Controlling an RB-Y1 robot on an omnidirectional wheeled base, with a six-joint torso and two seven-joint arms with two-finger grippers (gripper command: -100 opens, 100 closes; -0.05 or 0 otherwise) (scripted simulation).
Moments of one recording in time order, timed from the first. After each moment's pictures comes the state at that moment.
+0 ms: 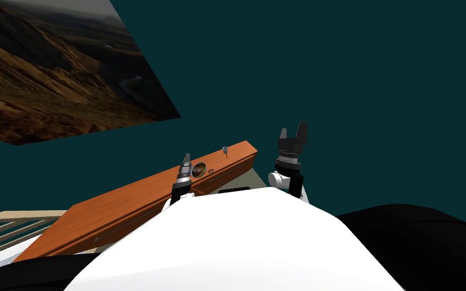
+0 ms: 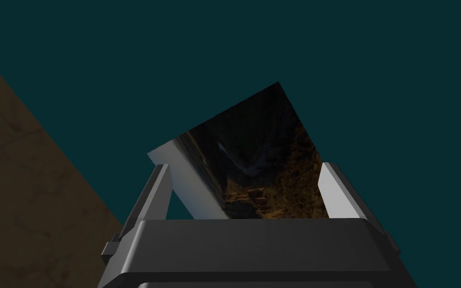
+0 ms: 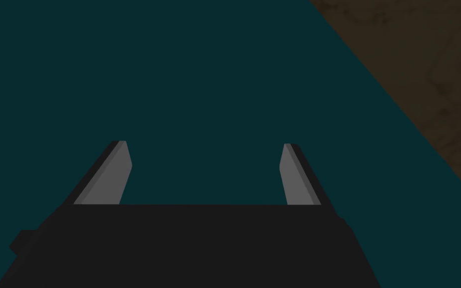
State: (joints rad) left arm 0.52 0.12 0.06 -1.94 -0.04 -0.53 -0.45; right arm 0.47 0.03 -0.06 -2.34 -0.11 -0.54 0.08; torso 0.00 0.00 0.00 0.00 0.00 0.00
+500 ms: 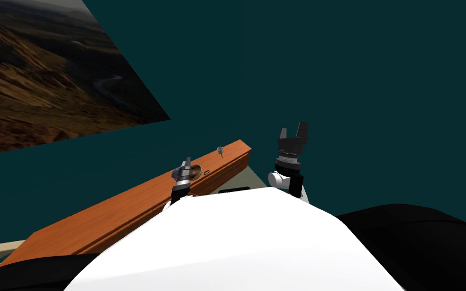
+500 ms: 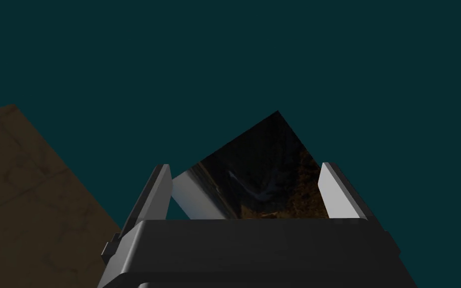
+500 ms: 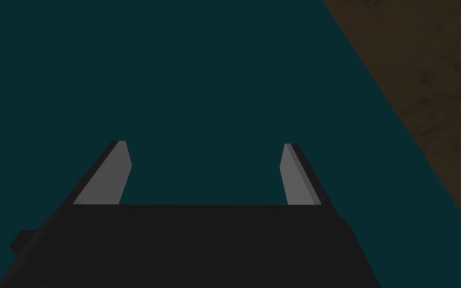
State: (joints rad) left arm 0.50 0.14 0.10 -1.81 -0.04 -0.59 -0.57; right arm 0.47 0.03 -0.06 -2.34 -0.11 -0.54 0.08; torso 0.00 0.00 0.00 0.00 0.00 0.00
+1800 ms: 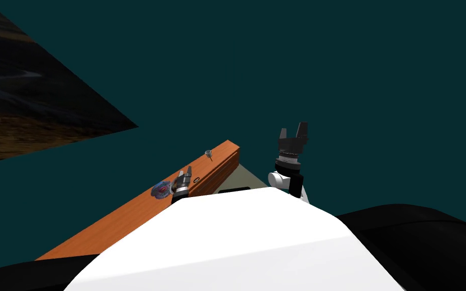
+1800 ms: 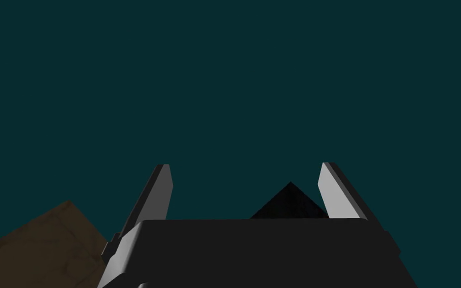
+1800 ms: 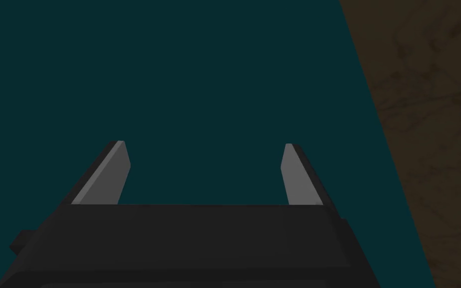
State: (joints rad) left arm 0.43 0.15 0.19 -1.46 -0.03 -0.70 -0.82; right arm 0.47 0.03 -0.06 -2.34 -0.11 -0.54 0.08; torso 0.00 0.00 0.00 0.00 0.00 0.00
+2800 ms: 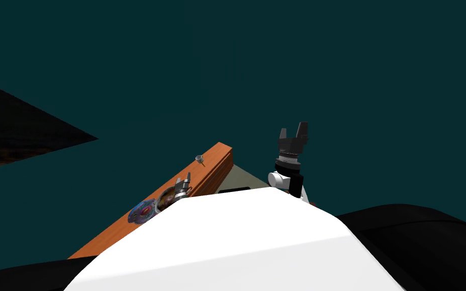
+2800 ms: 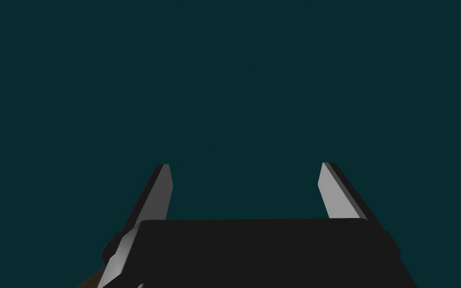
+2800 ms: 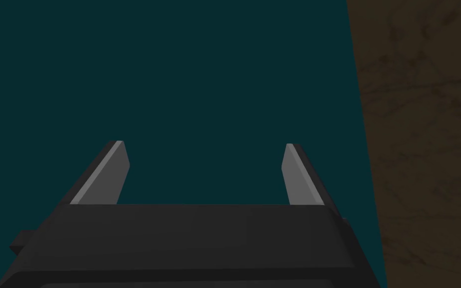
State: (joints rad) left arm 0.36 0.17 0.26 -1.18 -0.04 -0.76 -0.98; right arm 0.47 0.03 -0.06 -2.34 -0.11 -0.54 0.08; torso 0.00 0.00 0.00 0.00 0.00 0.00
